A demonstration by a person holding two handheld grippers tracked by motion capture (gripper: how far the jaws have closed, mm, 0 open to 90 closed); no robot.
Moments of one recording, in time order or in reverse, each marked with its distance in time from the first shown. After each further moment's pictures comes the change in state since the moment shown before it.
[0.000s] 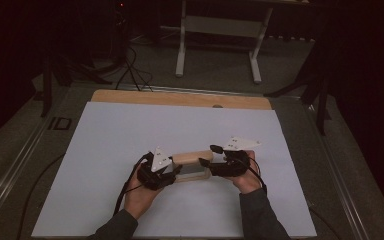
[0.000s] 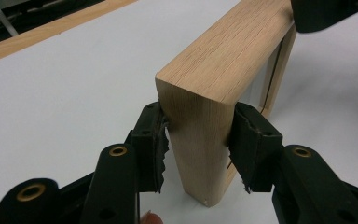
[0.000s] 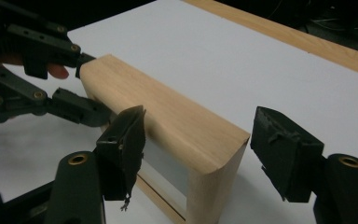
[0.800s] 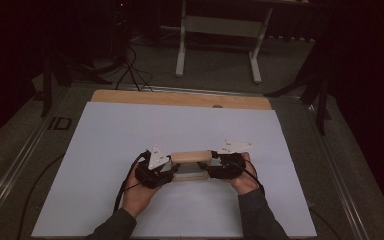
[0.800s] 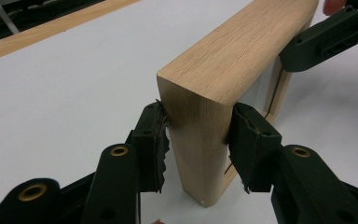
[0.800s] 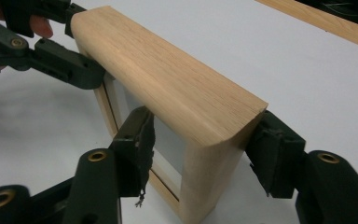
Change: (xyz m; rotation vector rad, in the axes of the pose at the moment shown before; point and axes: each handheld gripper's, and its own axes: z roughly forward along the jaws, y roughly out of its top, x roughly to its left) left arm 0.008 0.000 -0.002 -0.001 -0.001 -0.023; right arm 0.000 -0.011 0.015 0.075 0.010 -0.041
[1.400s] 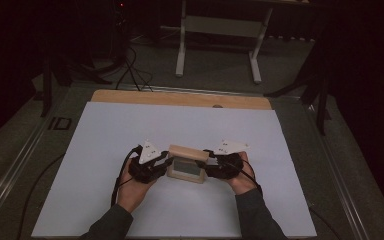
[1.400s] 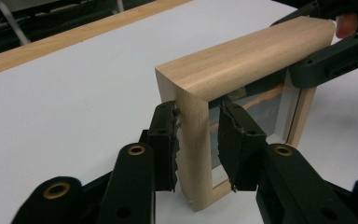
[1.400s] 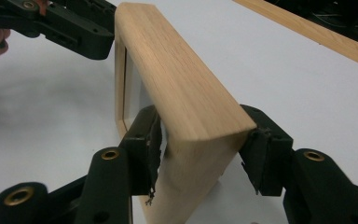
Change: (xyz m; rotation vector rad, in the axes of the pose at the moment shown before) left arm 0.017 0.002 -0.008 -0.045 0.002 -0.026; right arm 0.008 0.006 0.003 -0.009 -0.034 -0.042
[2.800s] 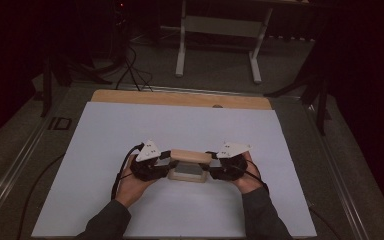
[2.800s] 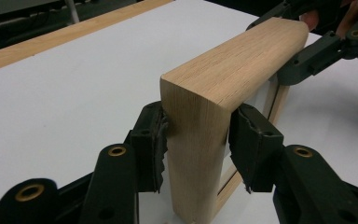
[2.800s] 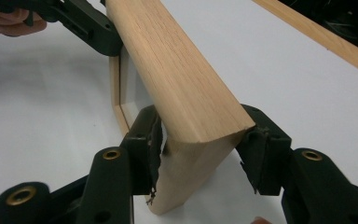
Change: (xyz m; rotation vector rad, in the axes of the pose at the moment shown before) left arm 0.013 -0.005 0.012 -0.048 -0.179 0.044; right arm -0.006 -0.005 -0.009 0.026 0.041 -0.098
